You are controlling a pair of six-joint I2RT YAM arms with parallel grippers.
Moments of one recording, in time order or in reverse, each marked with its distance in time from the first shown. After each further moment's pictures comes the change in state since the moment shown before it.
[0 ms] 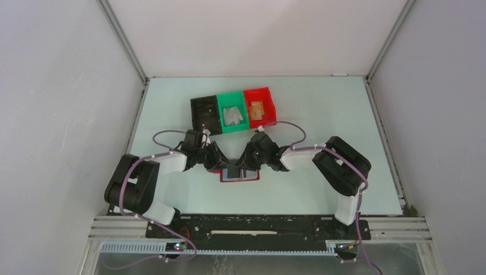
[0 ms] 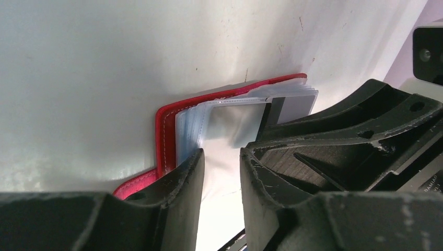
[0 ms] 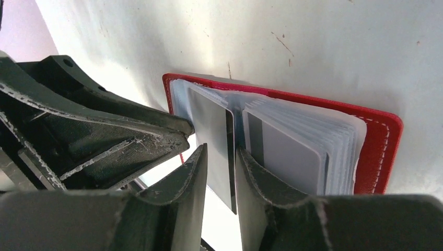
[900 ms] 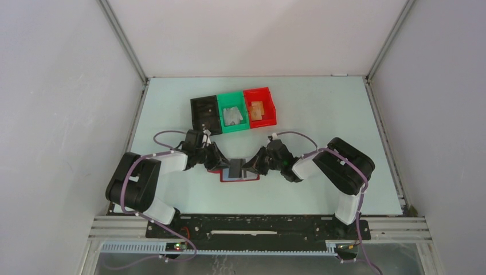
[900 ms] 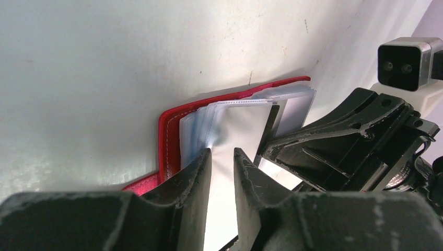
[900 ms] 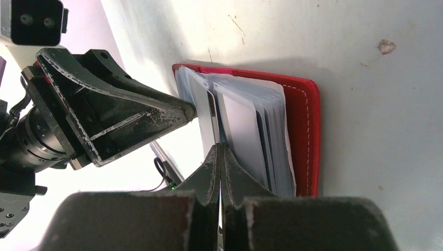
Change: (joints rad) left arm 0.000 0.024 0.005 0.008 -0.001 -0.007; right arm -0.071 -0.015 -0.280 0.456 -0.118 0.173
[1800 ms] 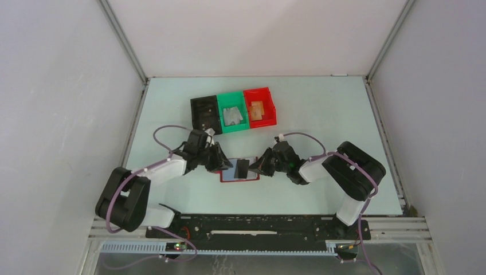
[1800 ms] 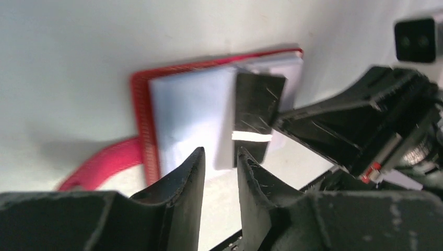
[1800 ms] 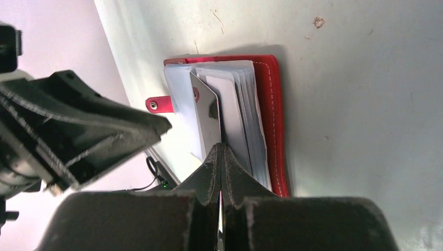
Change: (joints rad) left arm -0.061 -0.148 0.017 -0.155 -0.107 0.062; right arm -0.023 -0.101 -0.089 -0.019 0.028 -0.032
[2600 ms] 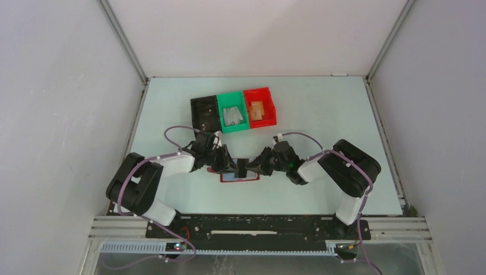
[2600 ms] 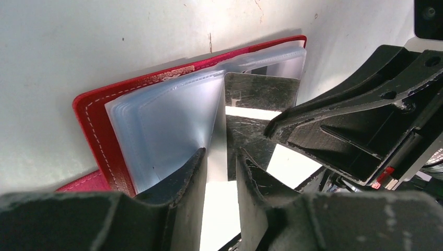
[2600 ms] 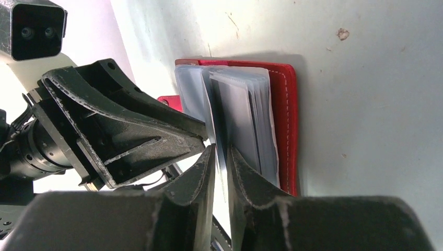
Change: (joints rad) left arm -0.085 0.129 0.023 0.092 0.052 -0.002; right arm -0.008 0.046 0.000 0.095 -0.040 0.015
